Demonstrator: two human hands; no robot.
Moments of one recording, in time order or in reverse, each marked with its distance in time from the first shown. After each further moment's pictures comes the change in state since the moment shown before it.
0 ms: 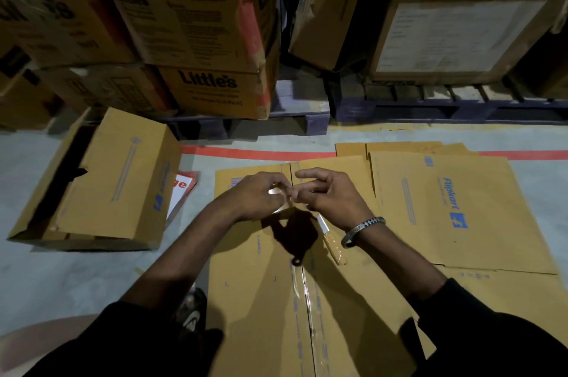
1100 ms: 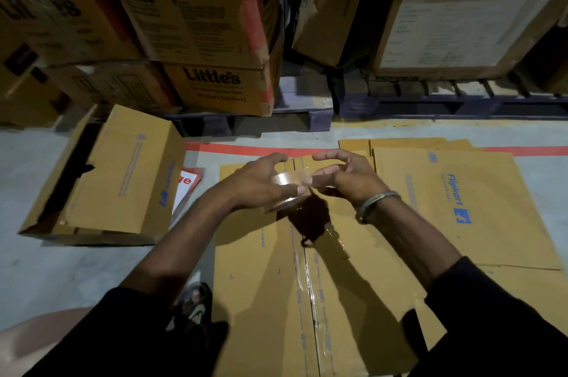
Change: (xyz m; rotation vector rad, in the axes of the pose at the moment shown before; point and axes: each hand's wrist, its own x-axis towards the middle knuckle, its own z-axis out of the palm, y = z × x) left_hand 0.000 0.001 -0.009 0.020 0.029 0.001; right_hand 0.004 -0.021 -0.022 0.244 0.047 0.124
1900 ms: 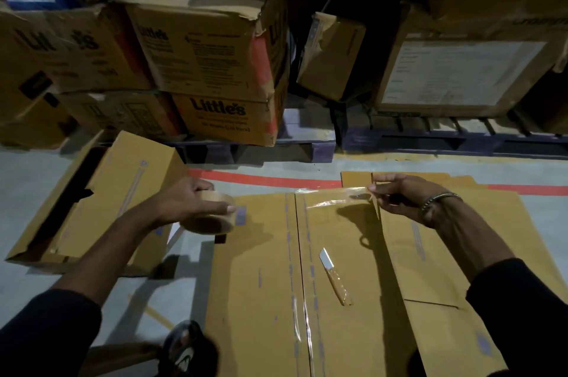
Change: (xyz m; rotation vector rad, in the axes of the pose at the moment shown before) left_hand -0.003 -0.110 -0.080 -0.158 0.137 -0.030; right_hand 0.060 -0.010 -0.118 0.140 0.087 0.279
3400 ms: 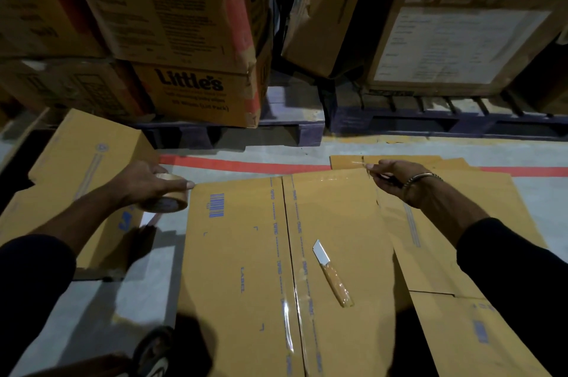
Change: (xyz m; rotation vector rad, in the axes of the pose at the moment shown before) left_hand 0.091 -0.102 0.001 0.145 0.157 -0.242; right_hand 0.105 0.037 -0.014 0.215 0.293 0.013
